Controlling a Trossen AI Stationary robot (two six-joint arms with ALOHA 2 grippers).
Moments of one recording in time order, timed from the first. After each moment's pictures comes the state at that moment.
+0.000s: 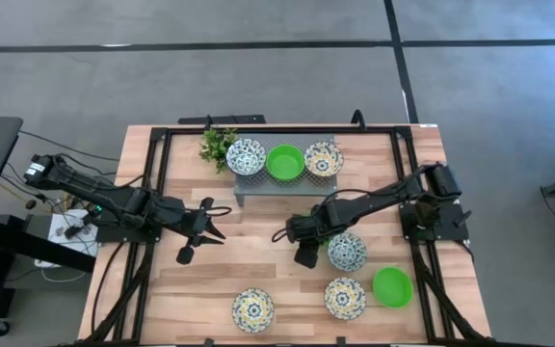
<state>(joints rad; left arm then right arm) -0.33 0.82 0.49 -0.16 -0.02 -0.01 0.21 1.84 1.25 -0.71 0.02 0.59</state>
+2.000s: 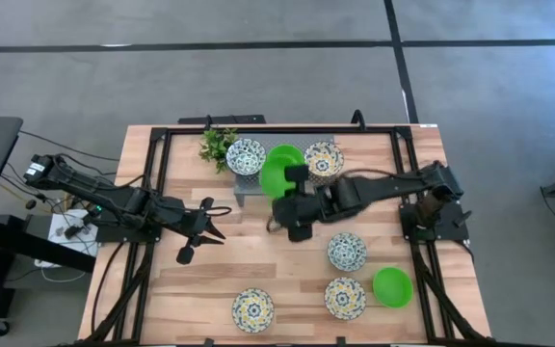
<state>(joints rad) -0.33 0.83 0.49 -0.15 -0.01 -0.01 0.23 1.83 1.89 -1.06 0.57 -0.16</state>
